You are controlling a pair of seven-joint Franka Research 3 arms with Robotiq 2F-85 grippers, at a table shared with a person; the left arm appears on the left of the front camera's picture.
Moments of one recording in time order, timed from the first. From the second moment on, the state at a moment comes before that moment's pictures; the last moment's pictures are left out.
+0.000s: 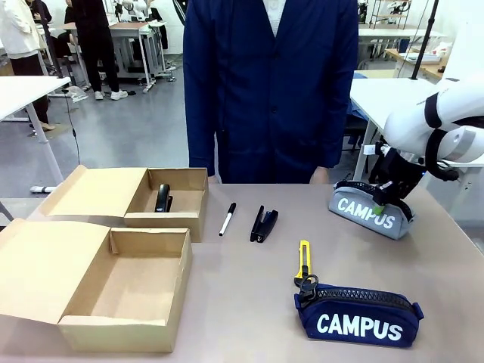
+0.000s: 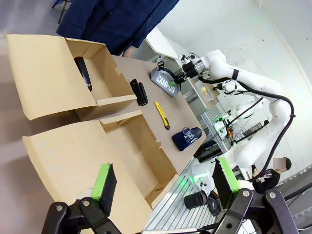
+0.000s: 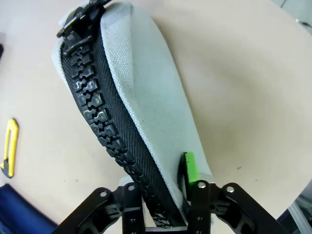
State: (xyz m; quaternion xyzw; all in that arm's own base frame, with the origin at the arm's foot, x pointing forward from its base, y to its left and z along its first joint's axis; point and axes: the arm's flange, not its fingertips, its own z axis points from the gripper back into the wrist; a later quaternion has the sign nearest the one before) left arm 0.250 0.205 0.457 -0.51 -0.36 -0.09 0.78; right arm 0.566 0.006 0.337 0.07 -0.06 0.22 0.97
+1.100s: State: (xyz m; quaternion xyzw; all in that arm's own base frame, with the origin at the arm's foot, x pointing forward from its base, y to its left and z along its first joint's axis) left arm 0.249 0.205 0.458 -0.51 -0.36 -0.10 0.78; right arm 0.400 -0.026 0.470 0.17 -0.07 0.03 0.98
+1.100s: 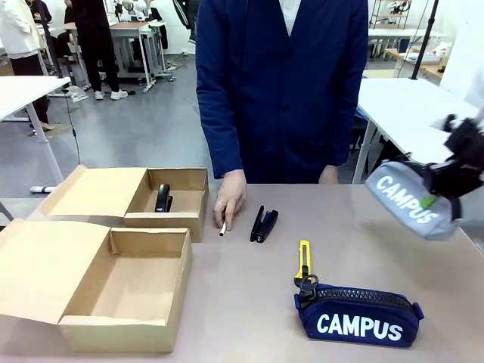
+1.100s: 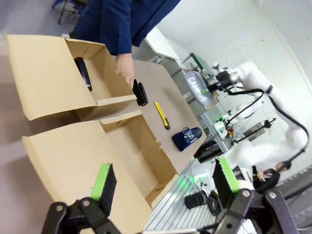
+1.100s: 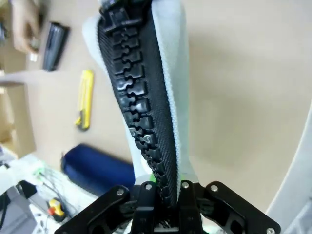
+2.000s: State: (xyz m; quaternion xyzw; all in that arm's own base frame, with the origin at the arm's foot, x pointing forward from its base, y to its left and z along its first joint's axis) left arm 0.249 0.205 0.458 -0.51 -0.36 -0.10 0.78; right arm 0.309 -0.012 0.499 0.22 -0.11 -0.09 0.97
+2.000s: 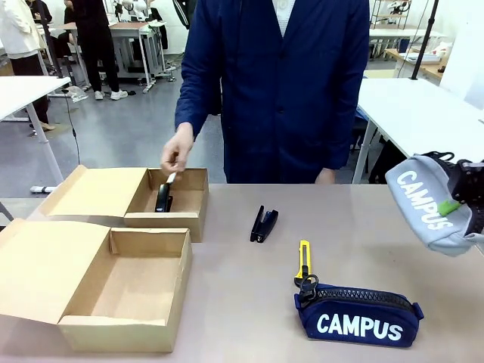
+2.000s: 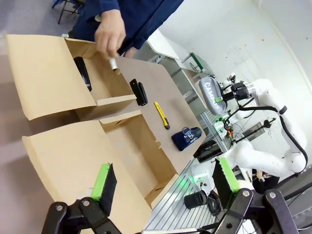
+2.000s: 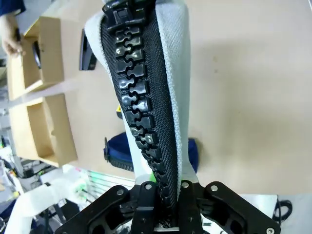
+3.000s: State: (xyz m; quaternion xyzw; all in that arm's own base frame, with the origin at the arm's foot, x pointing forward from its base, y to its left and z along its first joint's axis) left arm 0.250 0.205 0.458 -0.51 -0.35 -0.10 0.78; right arm 0.243 0.382 0.471 0.34 -0.03 -0.13 0.93
